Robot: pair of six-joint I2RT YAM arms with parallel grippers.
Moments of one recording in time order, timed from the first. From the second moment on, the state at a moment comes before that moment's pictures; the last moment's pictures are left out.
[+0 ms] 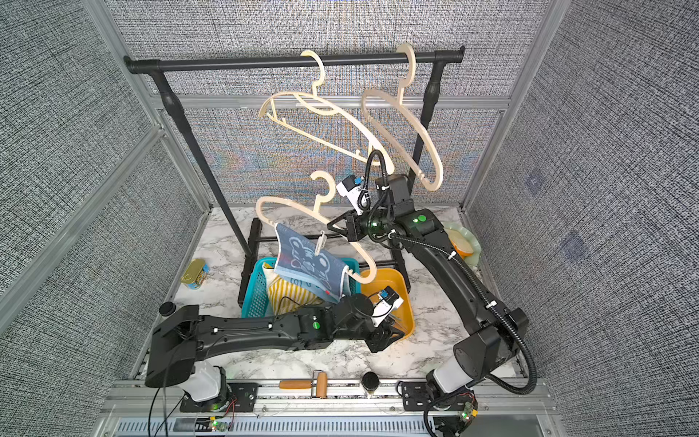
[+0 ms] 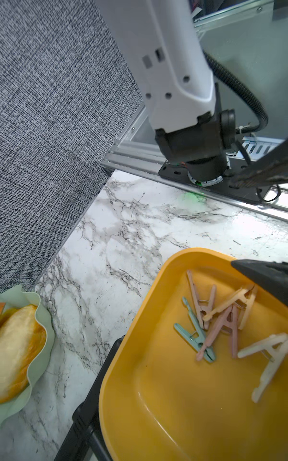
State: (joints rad) left arm -1.34 1.63 1.15 -0.05 0.11 -0.39; right arm 0.46 1.55 1.69 -0.68 -0.73 0.13
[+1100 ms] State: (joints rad) left arm -0.66 0.94 1.14 -0.65 0.24 -0.20; right arm 0.52 1.57 1.72 -0.92 -1.00 -0.15
